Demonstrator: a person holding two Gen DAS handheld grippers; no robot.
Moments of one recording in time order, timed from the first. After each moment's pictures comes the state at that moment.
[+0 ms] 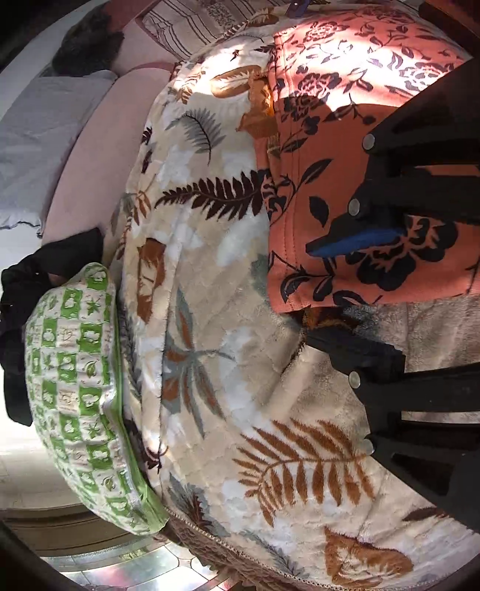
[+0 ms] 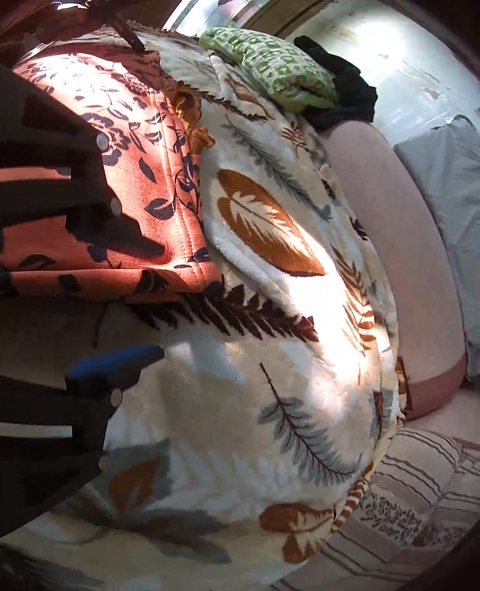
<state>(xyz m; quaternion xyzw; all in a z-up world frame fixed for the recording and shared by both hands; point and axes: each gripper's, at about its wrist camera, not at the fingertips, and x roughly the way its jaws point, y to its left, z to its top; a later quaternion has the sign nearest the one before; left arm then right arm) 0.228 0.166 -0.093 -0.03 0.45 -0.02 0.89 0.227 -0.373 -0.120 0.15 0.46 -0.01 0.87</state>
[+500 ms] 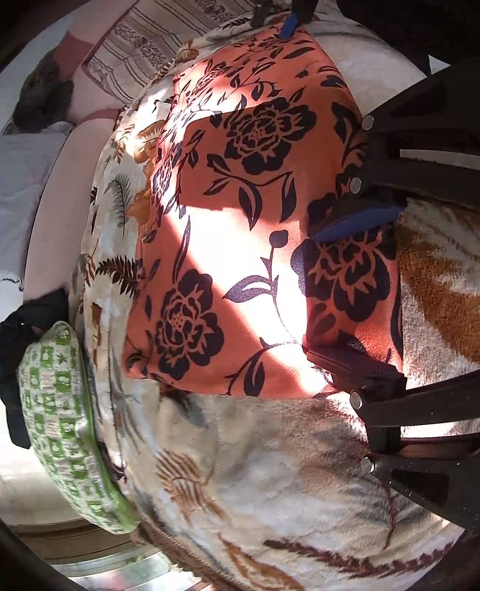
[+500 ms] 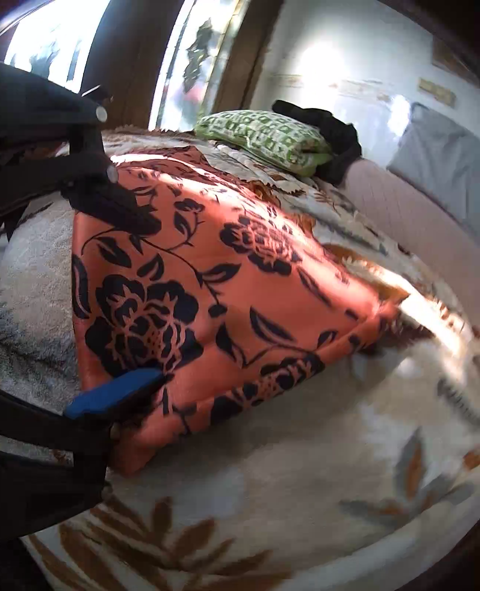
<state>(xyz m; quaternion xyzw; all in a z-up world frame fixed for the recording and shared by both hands) 0.098 0.102 -0.131 0.01 0.47 -0.06 0.88 0.081 -0.343 -0.167 0.41 0.47 0.10 0.78</state>
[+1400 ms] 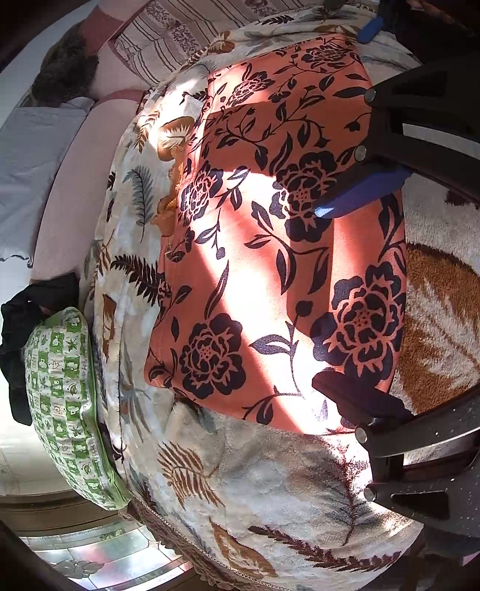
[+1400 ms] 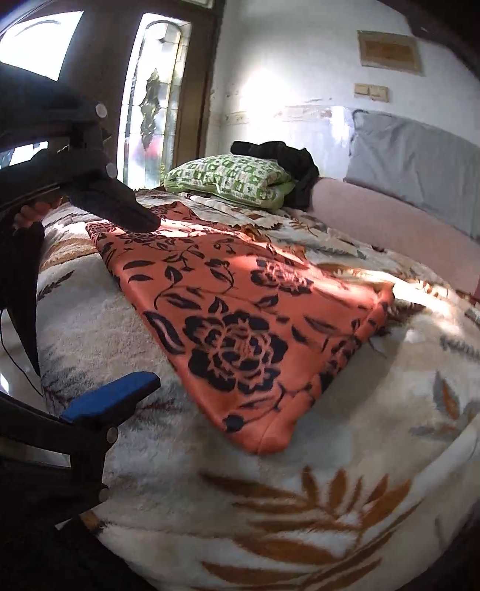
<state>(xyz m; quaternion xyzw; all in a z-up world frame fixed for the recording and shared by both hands) 0.098 0.059 -0.108 -0.03 0.48 0.00 0.88 0.026 -0.319 -0.139 0.49 0.43 0.11 0.75</state>
